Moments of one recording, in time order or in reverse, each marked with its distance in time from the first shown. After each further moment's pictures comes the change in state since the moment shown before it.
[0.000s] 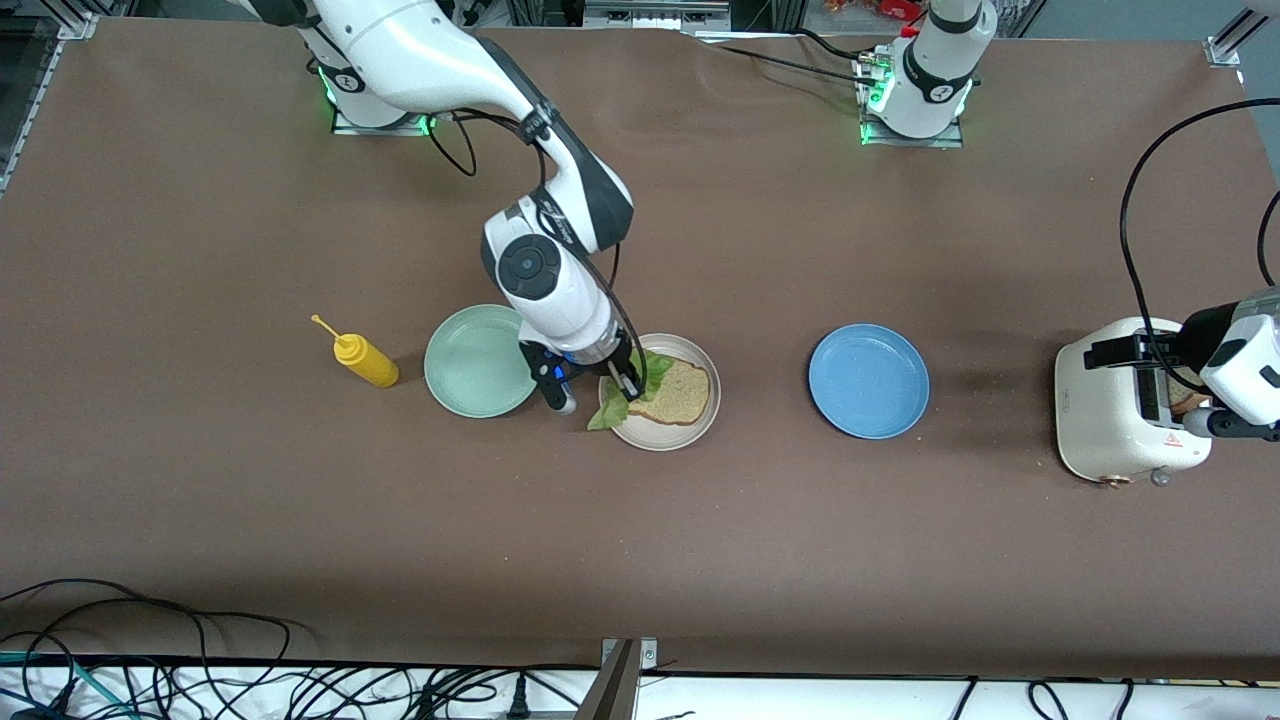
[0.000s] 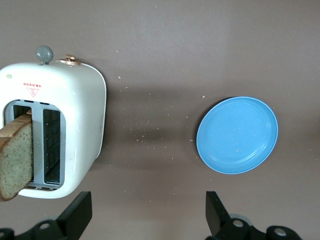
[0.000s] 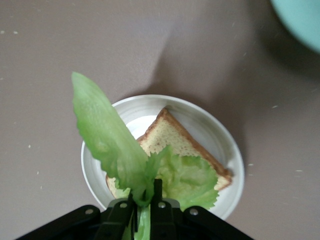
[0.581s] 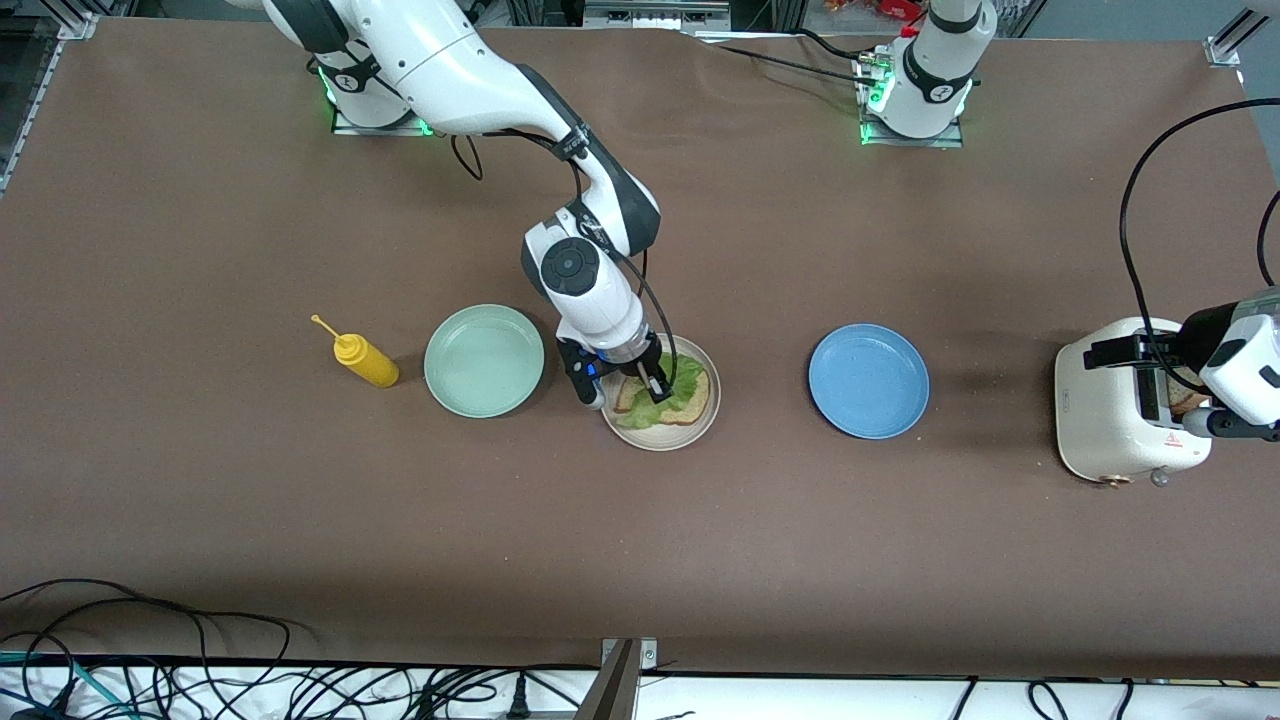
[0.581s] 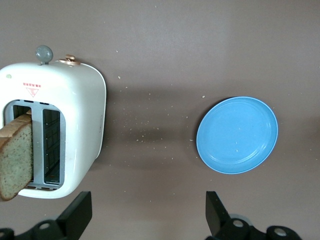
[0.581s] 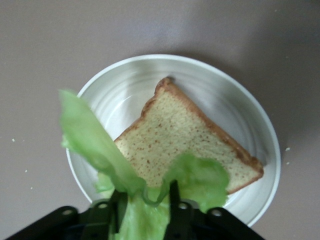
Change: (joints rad) left arm 0.000 0.000 0.000 0.000 0.000 0.000 0.000; right arm 0.047 0.072 0.000 0.032 0.000 0.096 0.069
